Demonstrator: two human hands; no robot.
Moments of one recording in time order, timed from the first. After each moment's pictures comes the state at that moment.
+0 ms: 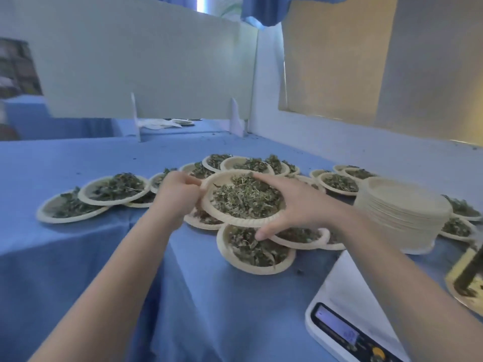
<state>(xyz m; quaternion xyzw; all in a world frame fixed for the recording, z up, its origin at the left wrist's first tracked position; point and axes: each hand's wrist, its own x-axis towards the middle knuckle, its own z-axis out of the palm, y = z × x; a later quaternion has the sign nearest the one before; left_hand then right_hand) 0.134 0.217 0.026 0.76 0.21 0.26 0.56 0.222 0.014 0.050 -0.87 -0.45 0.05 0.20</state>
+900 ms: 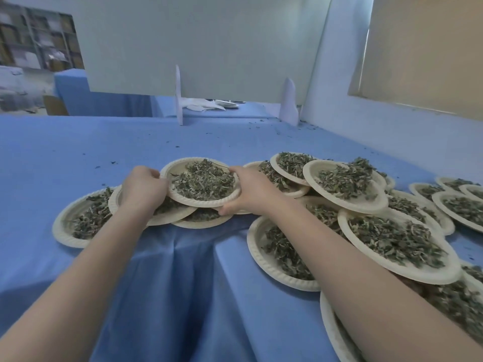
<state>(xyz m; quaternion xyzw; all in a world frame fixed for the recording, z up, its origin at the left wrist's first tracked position) 0.203 0.470 -0.043 0.76 0.43 0.31 0.37 0.327 0.313 -0.025 -0.86 -0.47 0.04 0.21</state>
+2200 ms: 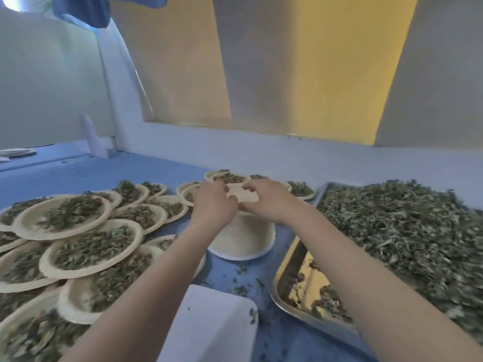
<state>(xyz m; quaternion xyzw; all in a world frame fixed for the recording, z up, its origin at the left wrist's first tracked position) 0.343 -0.080 0.044 0.94 0.00 0.16 0.29 0.344 -0.211 0.060 -0.96 -0.17 -0.08 0.19</state>
